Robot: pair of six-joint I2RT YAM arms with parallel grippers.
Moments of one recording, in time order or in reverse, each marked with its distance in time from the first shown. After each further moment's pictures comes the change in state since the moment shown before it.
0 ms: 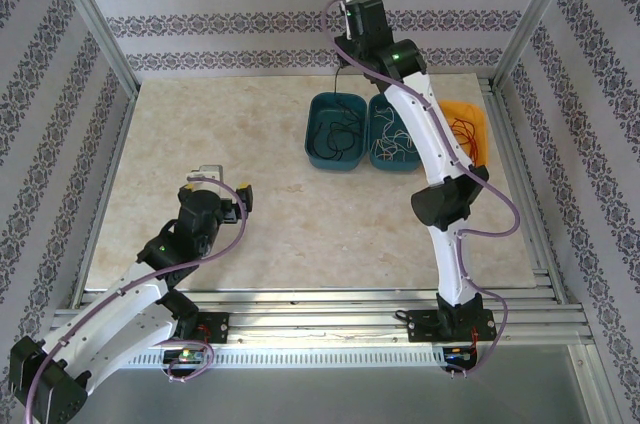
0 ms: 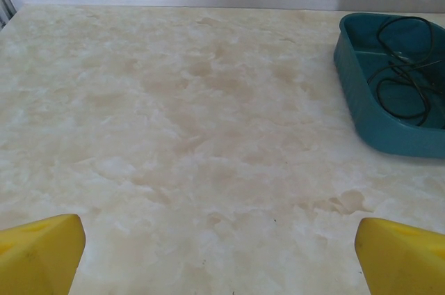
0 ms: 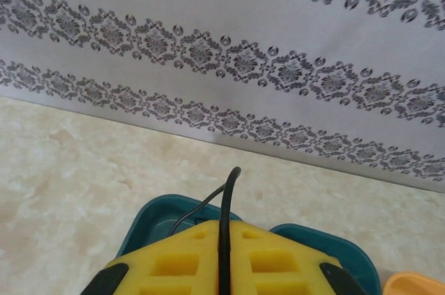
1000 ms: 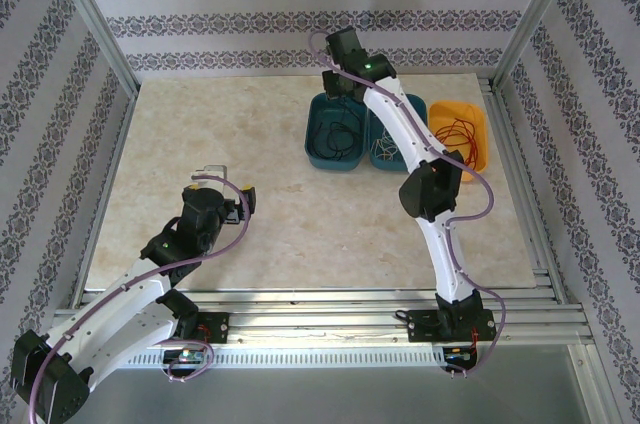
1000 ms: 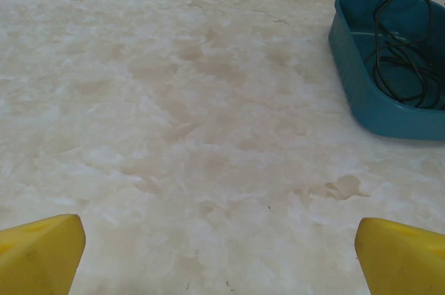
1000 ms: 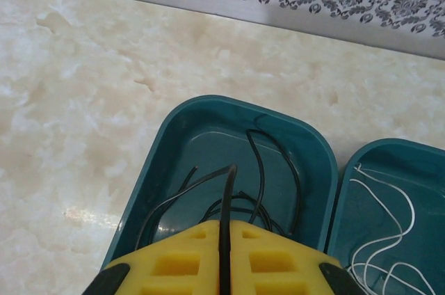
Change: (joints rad) left arm 0.008 0.033 0.000 0.003 0.045 -0.002; right arm -0.016 0.165 -0.087 -0.064 -0.138 0.145
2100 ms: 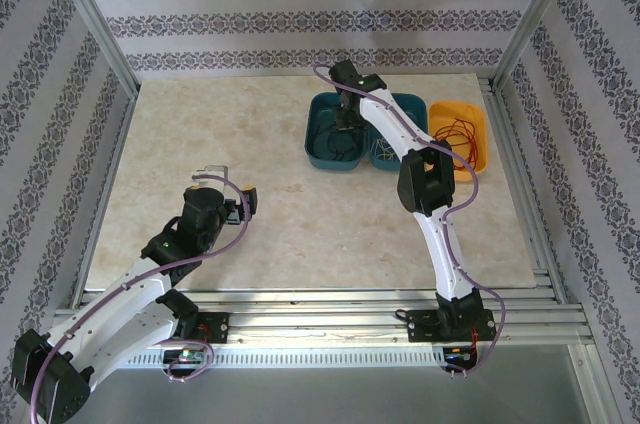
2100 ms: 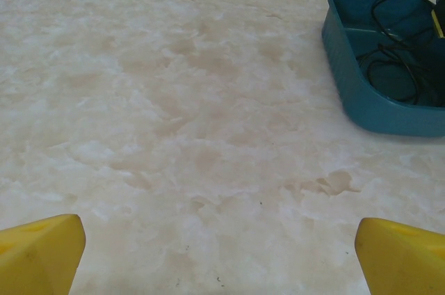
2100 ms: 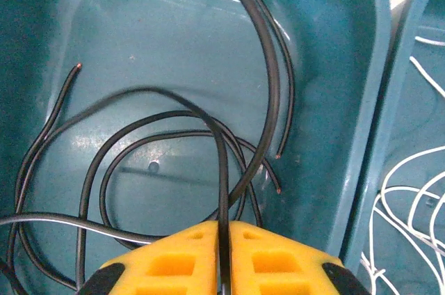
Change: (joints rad) left arm 0.006 0.007 -0.002 0.001 0.033 -0.022; right arm -0.040 0.078 -0.224 -0.042 -0.006 0.084
